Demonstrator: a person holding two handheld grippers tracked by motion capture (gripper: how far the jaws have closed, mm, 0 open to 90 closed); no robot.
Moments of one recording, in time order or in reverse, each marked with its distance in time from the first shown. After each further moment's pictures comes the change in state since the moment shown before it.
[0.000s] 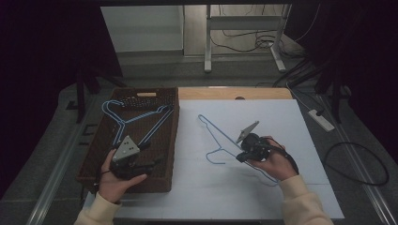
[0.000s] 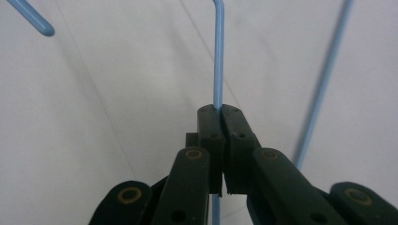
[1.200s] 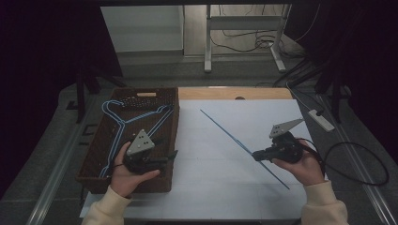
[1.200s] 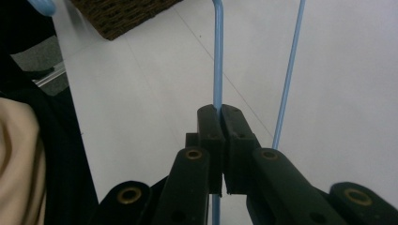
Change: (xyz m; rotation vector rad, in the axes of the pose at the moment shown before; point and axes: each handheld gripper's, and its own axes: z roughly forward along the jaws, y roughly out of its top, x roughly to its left) left arm -0.021 0.036 0.015 -0.017 -0.061 0.061; right arm -0.001 -0.045 -0.074 -0.286 0.125 0.095
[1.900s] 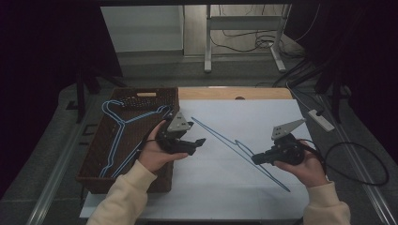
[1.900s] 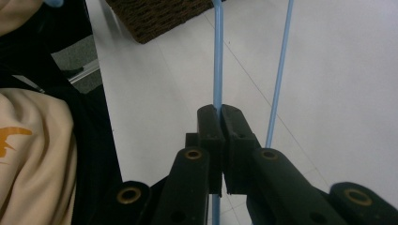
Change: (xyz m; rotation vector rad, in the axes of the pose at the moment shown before) left arm -0.010 0.067 0.072 0.094 -0.099 0.165; right arm 0.006 0.000 -0.006 -0.018 0.099 -0.022
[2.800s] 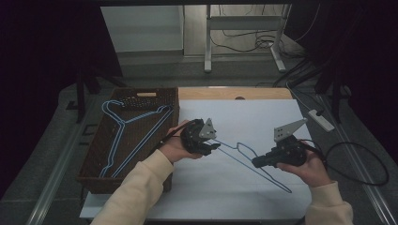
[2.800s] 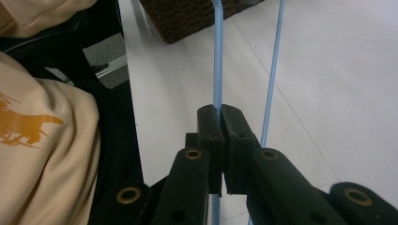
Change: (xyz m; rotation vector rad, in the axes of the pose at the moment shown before) left arm -0.015 0.014 0.061 0.158 -0.057 0.322; right arm 0.002 -0.001 -0.005 -0.014 0.099 -0.047
